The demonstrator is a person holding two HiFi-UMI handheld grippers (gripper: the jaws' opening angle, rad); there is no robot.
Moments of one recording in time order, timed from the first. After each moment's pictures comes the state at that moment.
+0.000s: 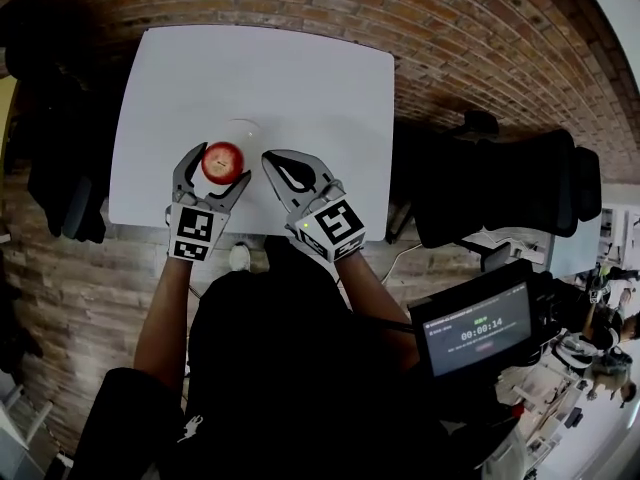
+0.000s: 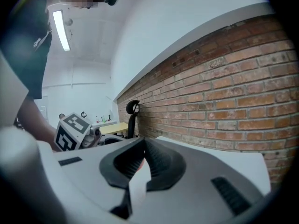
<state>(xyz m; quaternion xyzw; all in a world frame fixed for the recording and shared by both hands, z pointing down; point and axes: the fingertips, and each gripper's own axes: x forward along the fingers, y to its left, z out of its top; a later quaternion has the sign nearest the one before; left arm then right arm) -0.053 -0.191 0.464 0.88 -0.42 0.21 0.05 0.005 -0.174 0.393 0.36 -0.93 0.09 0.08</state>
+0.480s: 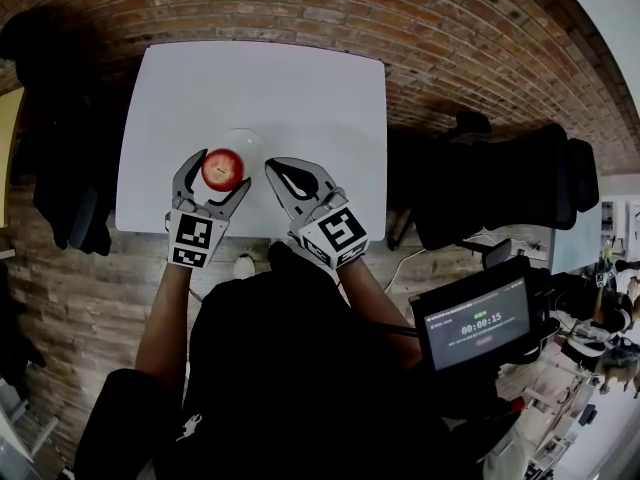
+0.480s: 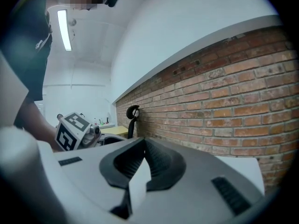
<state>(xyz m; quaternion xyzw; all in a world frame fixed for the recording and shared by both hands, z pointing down) -0.054 -0.176 0.431 0.89 -0.41 0.19 0.02 0.009 -0.152 0.368 0.37 -0.92 0.07 0.07</state>
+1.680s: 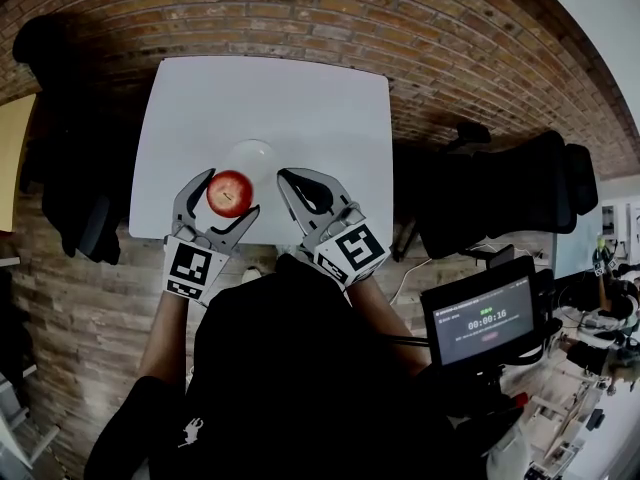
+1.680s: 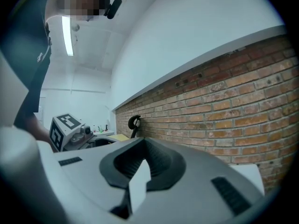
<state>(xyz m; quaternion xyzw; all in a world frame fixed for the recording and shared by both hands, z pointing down) -0.070 -0.130 0.365 0.92 -0.36 0.16 0.00 -0.006 -0.133 0.309 0.39 -0.92 0.04 0.01</state>
